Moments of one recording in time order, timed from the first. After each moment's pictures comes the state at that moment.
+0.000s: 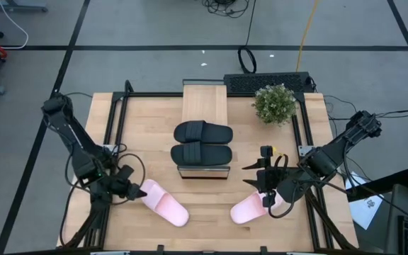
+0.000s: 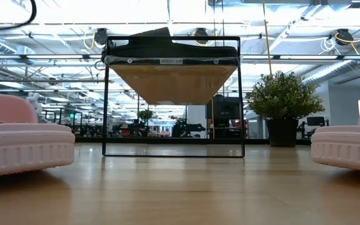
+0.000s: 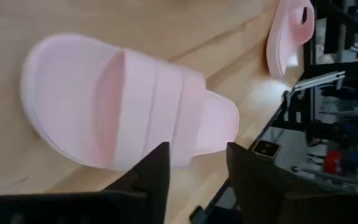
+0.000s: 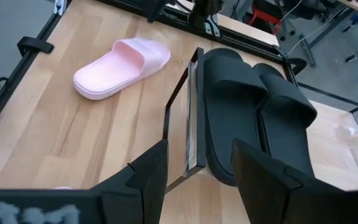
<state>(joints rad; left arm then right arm) -1.02 0.95 0.51 -0.47 -0.57 -2.07 0.64 1.31 1.33 -0.80 0.65 0.16</state>
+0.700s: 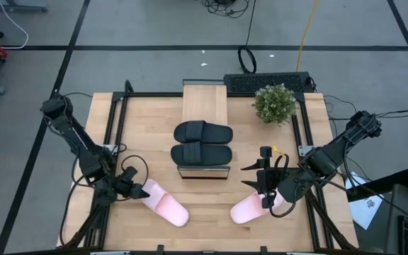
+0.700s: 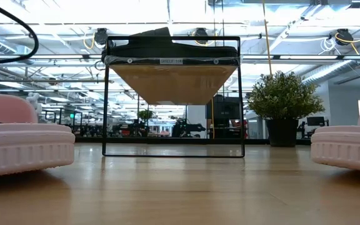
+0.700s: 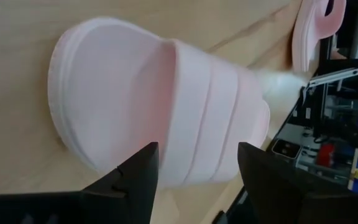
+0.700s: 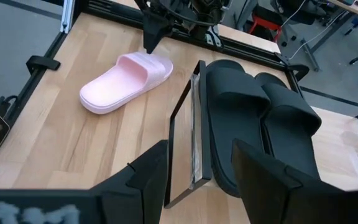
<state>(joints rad) -0.98 0.95 0.32 -0.21 -0.50 -2.05 0.64 1.31 1.33 -0.75 0.65 0.17</state>
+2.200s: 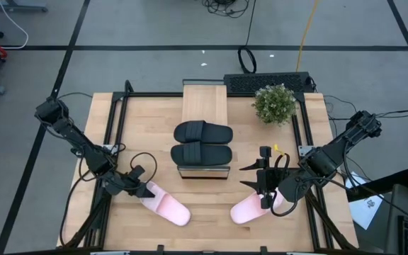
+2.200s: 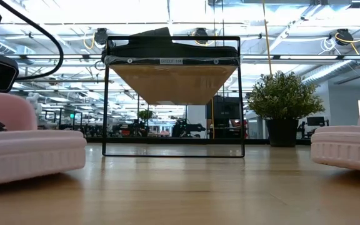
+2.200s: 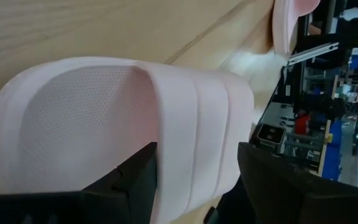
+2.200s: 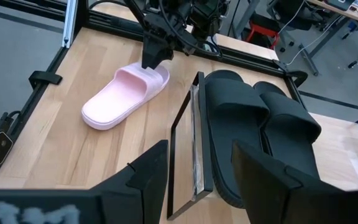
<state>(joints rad) -0.81 0.95 0.18 0.14 -0.32 -1.79 0.64 1.31 1.33 -0.70 0.66 0.17</state>
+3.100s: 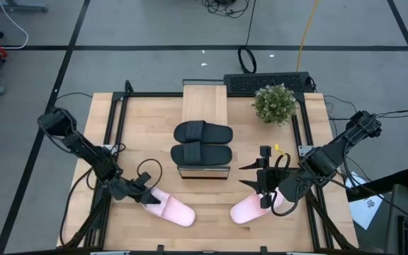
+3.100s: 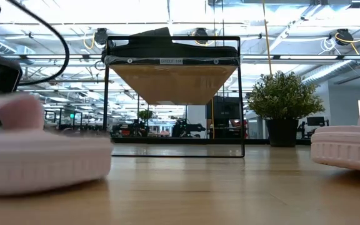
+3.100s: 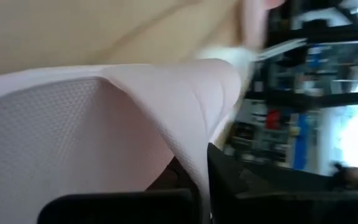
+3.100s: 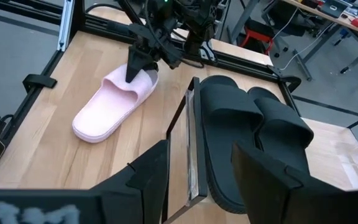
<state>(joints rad) -0.81 1.29 0.18 0.62 -0.34 -1.74 0.64 1.31 1.33 -0.68 0.68 0.14</state>
